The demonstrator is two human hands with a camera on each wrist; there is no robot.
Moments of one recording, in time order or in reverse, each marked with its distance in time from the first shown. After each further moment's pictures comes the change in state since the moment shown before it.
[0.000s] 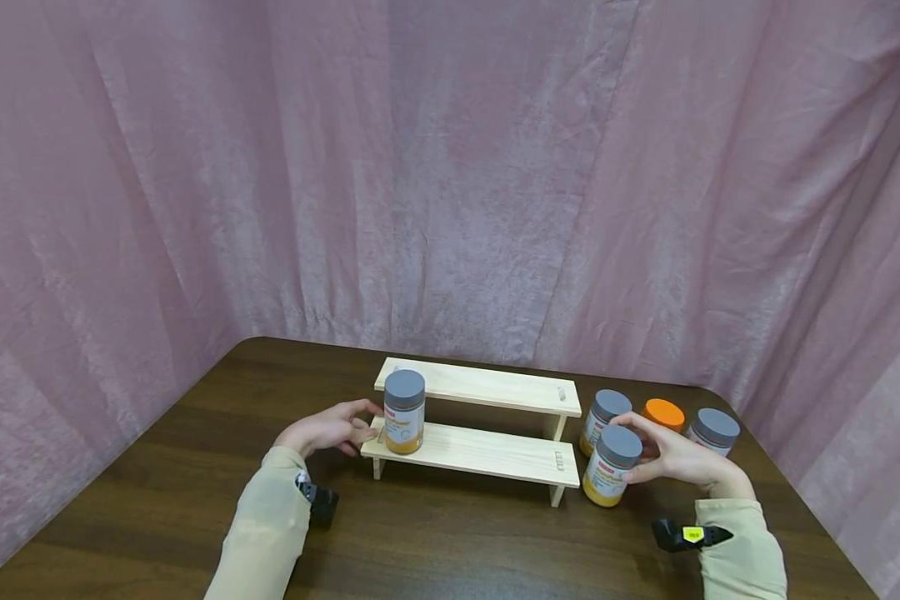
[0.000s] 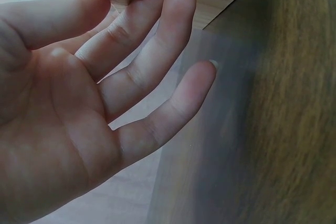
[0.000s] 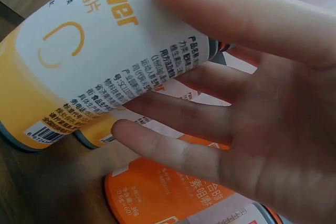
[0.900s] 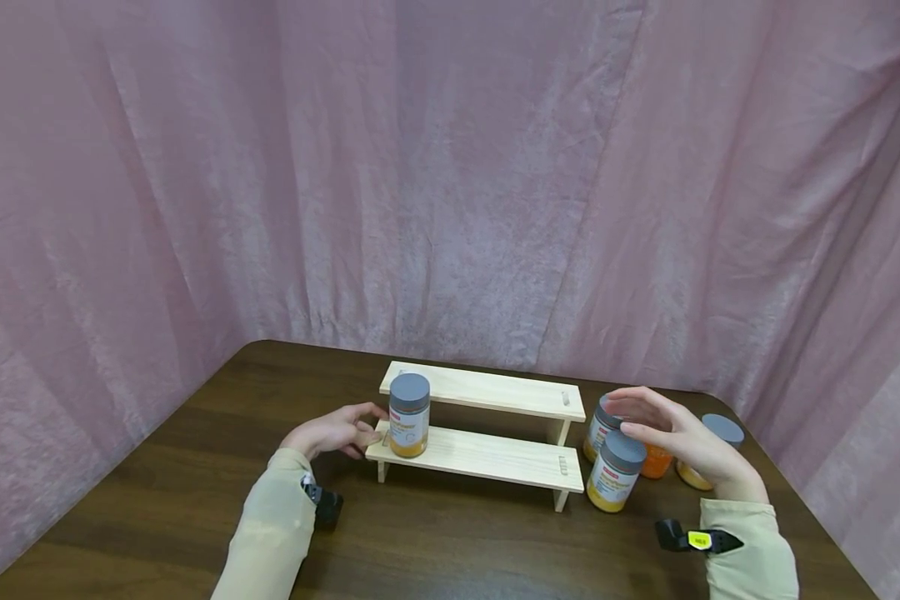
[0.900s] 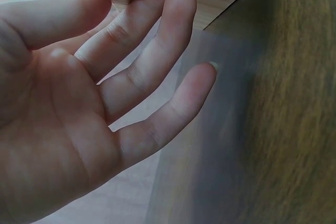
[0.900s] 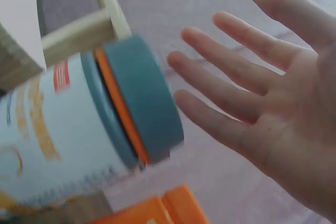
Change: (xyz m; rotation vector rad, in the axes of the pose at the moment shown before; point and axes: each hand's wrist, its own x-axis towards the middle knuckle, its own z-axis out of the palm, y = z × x) left_hand -0.002 0.000 -0.001 0.000 0.002 -0.002; right_hand 0.000 -0.049 0.005 -0.083 0.266 -0.131
